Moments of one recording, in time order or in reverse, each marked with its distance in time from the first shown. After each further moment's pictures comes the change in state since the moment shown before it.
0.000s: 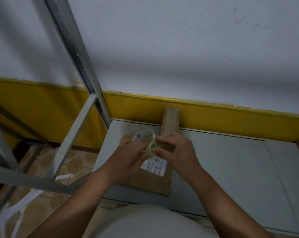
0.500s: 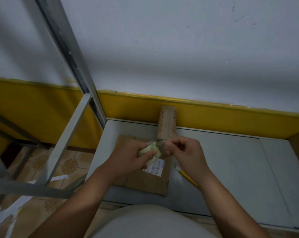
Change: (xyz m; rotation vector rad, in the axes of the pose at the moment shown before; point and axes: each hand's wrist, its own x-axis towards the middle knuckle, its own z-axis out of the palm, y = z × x) left_hand 0.022 0.010 -0.001 -0.343 -0.093 -0.253; right_hand -0.009 0.002 -0.021 0.307 0.047 0.221
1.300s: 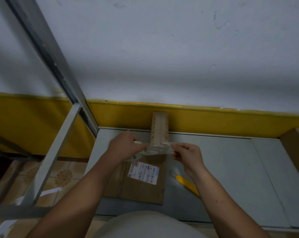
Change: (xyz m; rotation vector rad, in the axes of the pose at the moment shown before) left_hand 0.087 -0.036 -0.001 0.426 0.130 -0.252; right_hand 0.040 0.067 -0.021 0.343 0.325 0.486
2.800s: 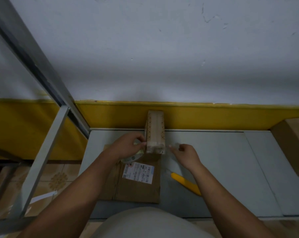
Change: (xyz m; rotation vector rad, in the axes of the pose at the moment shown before) left_hand 0.039 -0.013 0.037 -0.210 -0.228 0.222; right_hand 0.040 0.028 -0.032 -0.816 0.012 -0.005
